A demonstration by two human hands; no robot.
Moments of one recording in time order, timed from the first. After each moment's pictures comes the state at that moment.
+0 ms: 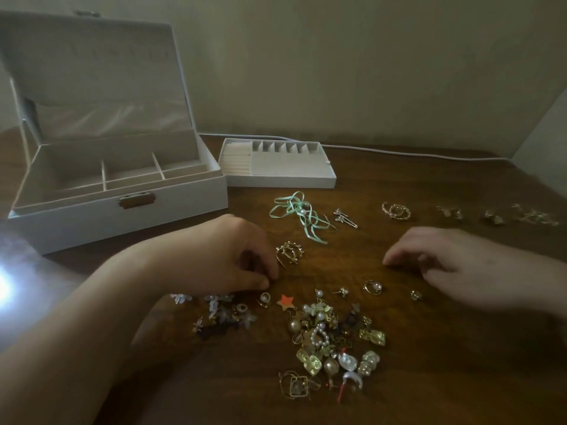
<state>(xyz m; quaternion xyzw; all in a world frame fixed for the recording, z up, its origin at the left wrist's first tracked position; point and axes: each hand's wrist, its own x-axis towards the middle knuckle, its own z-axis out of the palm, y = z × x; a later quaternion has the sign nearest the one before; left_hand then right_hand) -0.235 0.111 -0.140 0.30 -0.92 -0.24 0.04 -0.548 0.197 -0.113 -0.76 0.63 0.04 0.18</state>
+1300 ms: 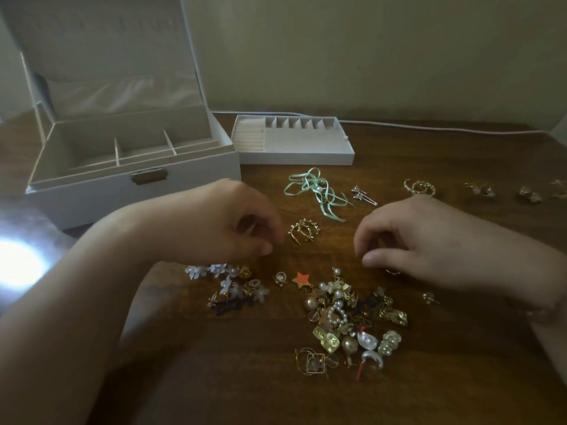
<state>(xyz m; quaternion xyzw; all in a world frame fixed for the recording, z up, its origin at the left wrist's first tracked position) -0.222 0.114 -0.129 0.32 -0.92 -0.22 0.08 -0.491 0.183 -0.123 -0.83 0.54 -0.06 0.12</state>
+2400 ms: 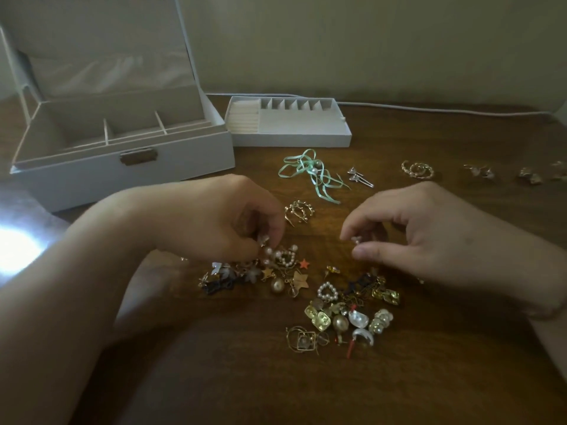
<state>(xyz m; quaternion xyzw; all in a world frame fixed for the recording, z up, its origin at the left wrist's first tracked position) -0.232 0.127 -0.126 0.29 -0.91 -0.29 0.02 -0.492 0.198 -0.130 -0.85 0.49 -0.14 0.16</state>
